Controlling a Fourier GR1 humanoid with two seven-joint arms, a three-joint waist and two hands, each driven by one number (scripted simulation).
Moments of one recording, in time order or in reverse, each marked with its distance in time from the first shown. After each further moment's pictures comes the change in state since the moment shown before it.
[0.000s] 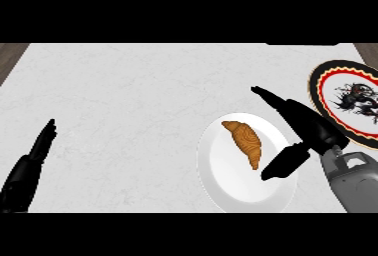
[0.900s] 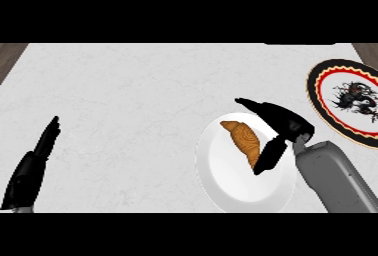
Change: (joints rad) left arm -0.027 -0.079 0.061 0.003 -0.088 -0.051 0.026; right arm -0.047 0.163 -0.045 0.280 0.196 0.217 -0.152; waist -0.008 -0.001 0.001
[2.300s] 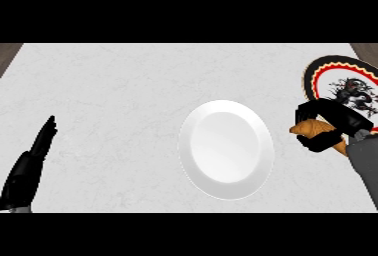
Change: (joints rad) left arm -0.004 -0.074 0.099 -0.017 -0.073 -0.075 0.002; right arm 0.017 -0.174 -0.231 0.333 0.268 -0.024 -0.512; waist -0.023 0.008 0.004
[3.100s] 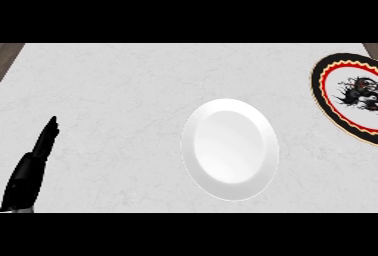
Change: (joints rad) left arm 0.009 -0.014 -0.006 -0.011 0.007 -0.001 -0.020; right arm -0.003 -0.529 -0.395 0.358 -0.049 -0.244 -0.500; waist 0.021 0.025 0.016
